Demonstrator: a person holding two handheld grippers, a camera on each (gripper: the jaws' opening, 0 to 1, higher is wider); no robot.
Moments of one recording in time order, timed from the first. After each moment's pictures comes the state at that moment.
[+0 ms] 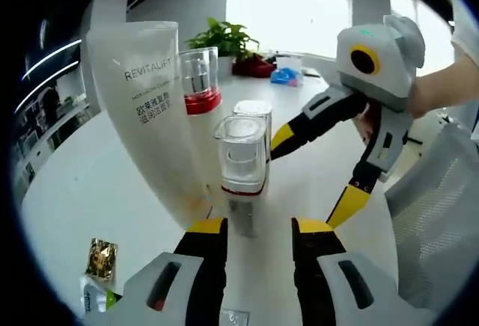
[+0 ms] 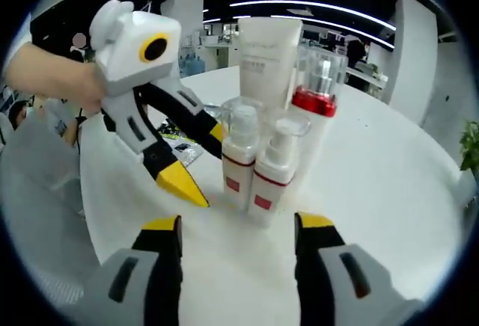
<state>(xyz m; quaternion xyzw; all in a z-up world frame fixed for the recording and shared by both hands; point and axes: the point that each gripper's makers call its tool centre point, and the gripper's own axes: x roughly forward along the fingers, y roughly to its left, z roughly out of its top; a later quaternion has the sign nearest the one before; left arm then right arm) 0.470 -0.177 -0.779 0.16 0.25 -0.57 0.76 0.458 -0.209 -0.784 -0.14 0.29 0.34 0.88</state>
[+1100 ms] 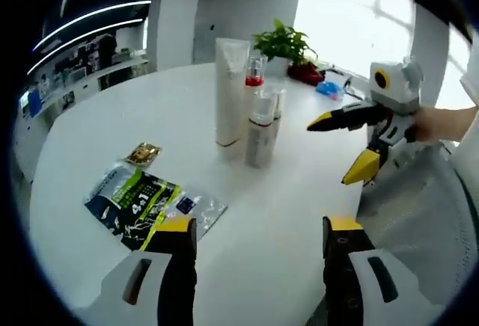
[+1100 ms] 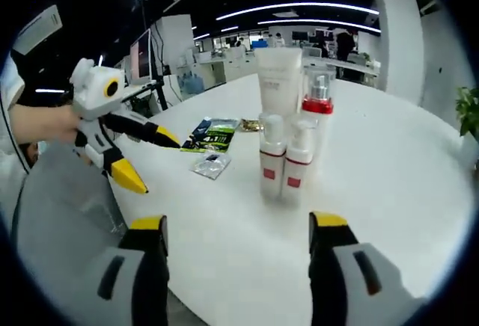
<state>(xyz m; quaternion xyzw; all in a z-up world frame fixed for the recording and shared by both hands) 0.406 -0.067 -0.764 0.06 0.32 -0.42 0.85 0.401 -0.201 -0.758 -0.06 0.29 0.34 0.89</state>
